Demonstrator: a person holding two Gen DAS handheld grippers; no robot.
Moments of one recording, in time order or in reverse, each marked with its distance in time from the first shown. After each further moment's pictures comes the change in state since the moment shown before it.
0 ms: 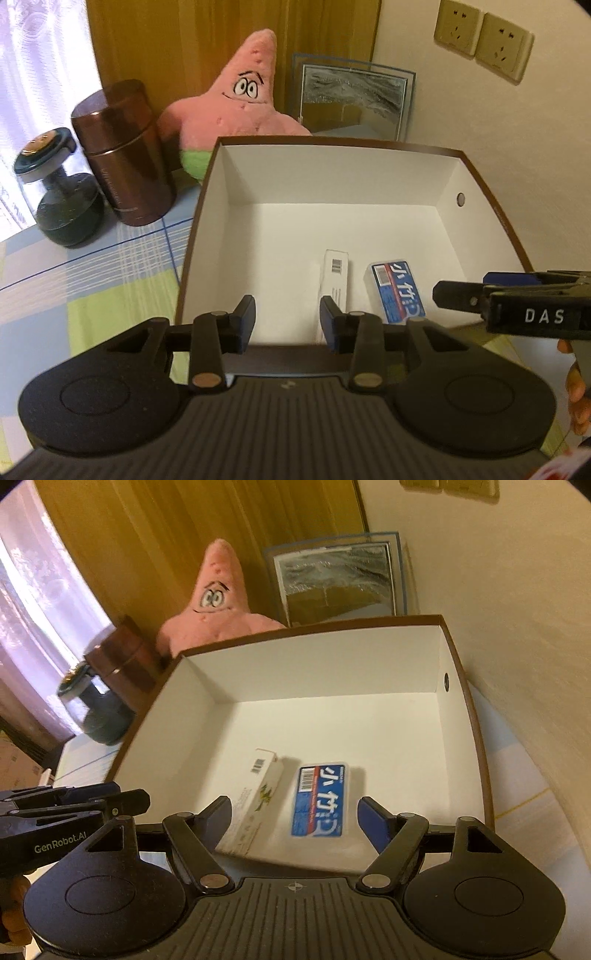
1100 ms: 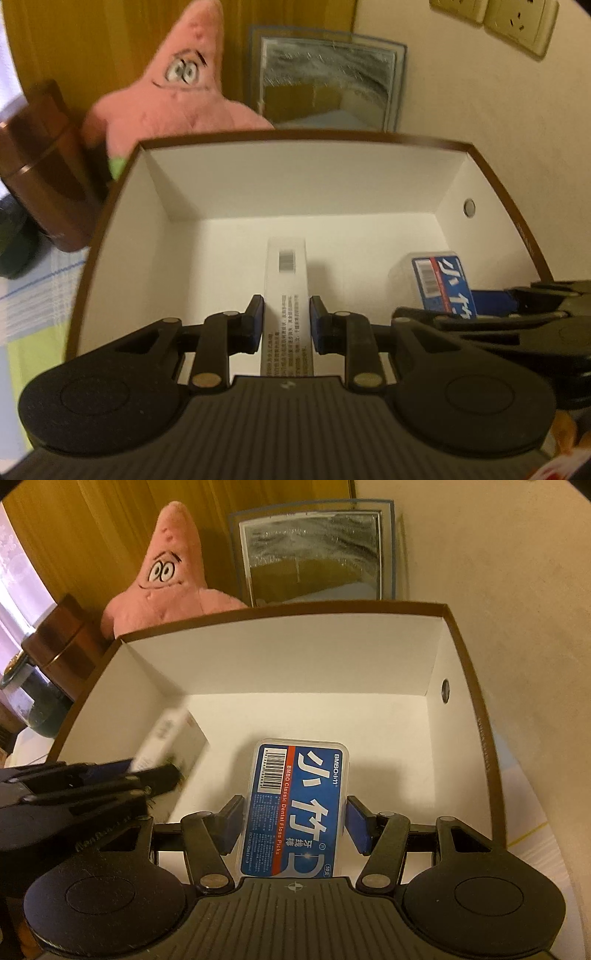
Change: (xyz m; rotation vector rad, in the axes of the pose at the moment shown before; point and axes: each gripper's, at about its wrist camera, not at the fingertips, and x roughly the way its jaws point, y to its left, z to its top) left arm 0.106 -0.036 0.038 0.040 0.050 -0.051; right arm 0.069 -0.020 0.036 -0.021 0.099 -0.122
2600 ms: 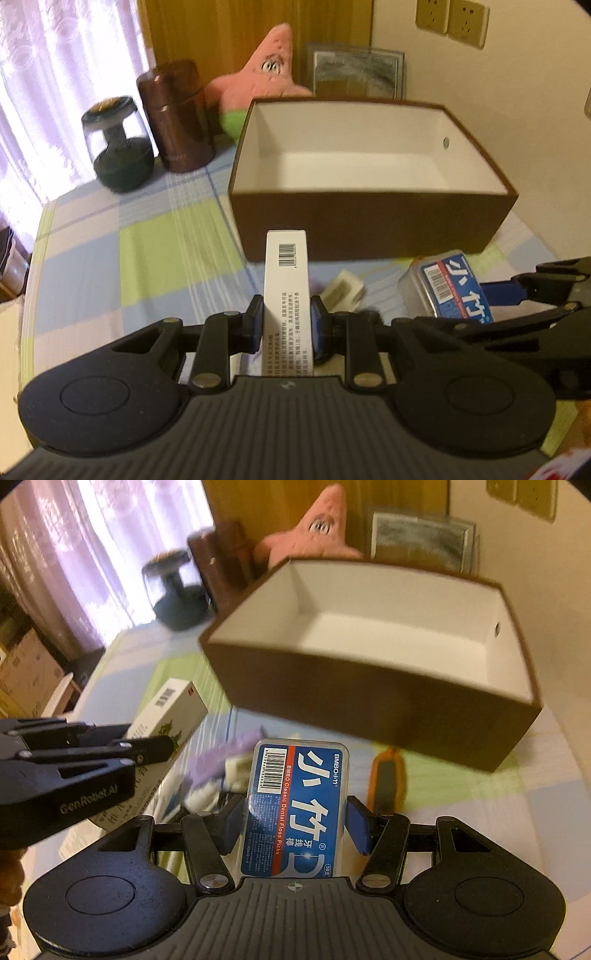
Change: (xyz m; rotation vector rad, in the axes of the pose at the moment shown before) left arm -0.178 0.023 -0.164 -0.005 -0.087 0.123; right arm -0.116 0.096 -0.160 -0.206 -0.013 0.117
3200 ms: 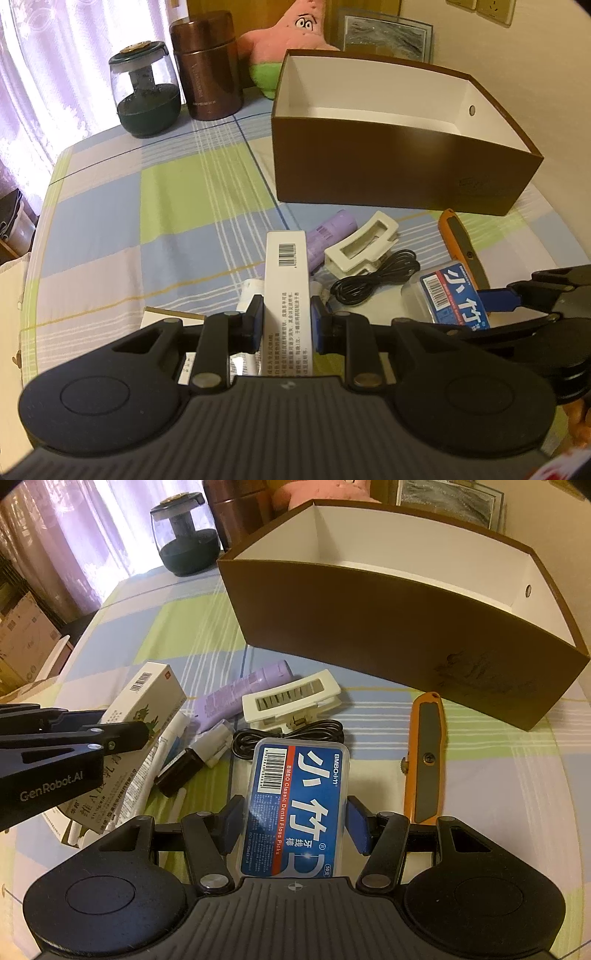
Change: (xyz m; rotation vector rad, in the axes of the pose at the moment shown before) left arm 0.005 0.030 -0.050 -0.061 0.095 0.026; right arm 0.043 0.030 -0.037 -0.039 0.125 -0.012
